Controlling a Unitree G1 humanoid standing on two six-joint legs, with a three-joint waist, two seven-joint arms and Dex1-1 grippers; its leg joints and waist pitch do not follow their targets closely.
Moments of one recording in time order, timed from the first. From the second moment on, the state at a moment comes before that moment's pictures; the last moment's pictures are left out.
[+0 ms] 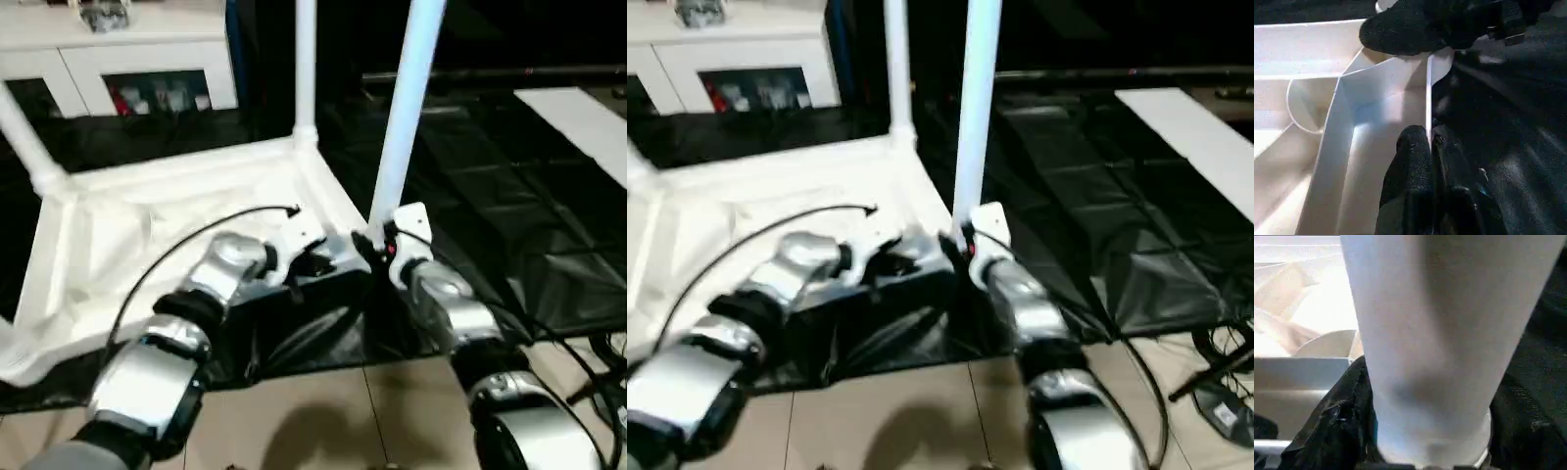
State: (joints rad) left arm -0.85 0.14 -0.21 1.07 0.17 -0.03 -0.91; right arm -0.63 -0.05 -0.01 0.88 0.05 -0.01 0.29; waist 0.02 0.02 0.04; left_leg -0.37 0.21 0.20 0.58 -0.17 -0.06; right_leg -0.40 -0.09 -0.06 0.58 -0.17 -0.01
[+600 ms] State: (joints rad) left arm -0.81 0.25 -0.21 1.04 0.11 -0.16 -1.23; right arm -0.56 -0.27 0.12 0.76 0.07 -0.07 0.92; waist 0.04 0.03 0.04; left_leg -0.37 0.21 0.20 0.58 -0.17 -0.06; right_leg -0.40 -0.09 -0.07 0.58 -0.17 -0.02
